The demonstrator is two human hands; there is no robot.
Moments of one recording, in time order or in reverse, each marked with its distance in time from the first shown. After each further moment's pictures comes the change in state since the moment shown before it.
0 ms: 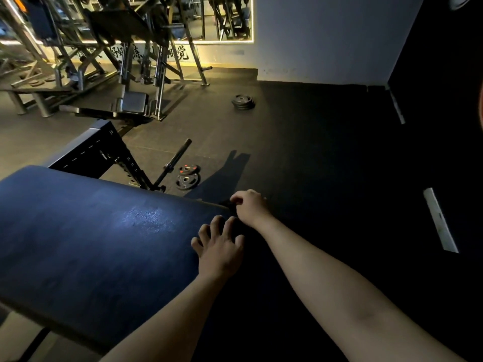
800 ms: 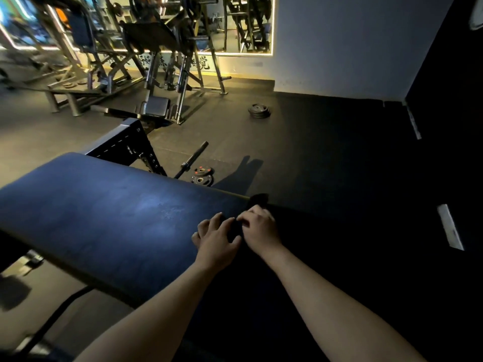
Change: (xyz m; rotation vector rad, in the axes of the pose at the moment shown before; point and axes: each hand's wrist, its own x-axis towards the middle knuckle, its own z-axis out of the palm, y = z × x) left_hand -0.047 -0.041 -0.020 -0.035 0.020 0.050; right_hand -0.101 0.005 0.037 -0.063 0.211 -0.260
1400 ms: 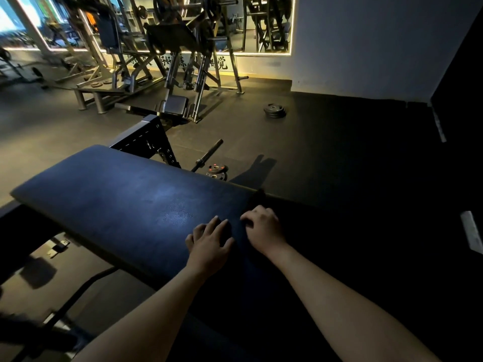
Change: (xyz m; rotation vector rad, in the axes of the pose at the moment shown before) left_hand -0.045 -0.025 -0.005 0.076 -0.014 -0.104; right_hand -0.022 -0.007 -0.004 -0.018 -0.093 -0.079
